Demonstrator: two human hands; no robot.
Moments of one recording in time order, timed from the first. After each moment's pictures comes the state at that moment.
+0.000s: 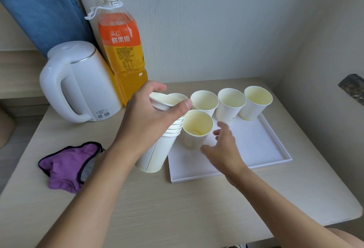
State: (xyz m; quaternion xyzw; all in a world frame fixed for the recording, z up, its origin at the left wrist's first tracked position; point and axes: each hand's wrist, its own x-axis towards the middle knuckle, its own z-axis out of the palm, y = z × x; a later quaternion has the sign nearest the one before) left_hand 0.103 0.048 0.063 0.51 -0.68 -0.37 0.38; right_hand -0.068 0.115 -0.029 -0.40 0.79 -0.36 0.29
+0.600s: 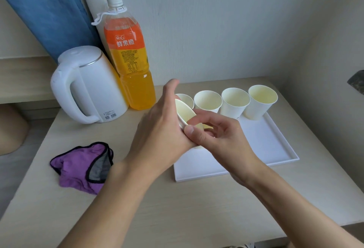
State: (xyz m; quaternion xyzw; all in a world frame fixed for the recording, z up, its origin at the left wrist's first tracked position) left_hand 0.091 0.084 0.065 0.47 -0.79 -0.24 0.31; right_hand -0.047 0.136 0.046 -0.50 0.53 -0.54 0.42
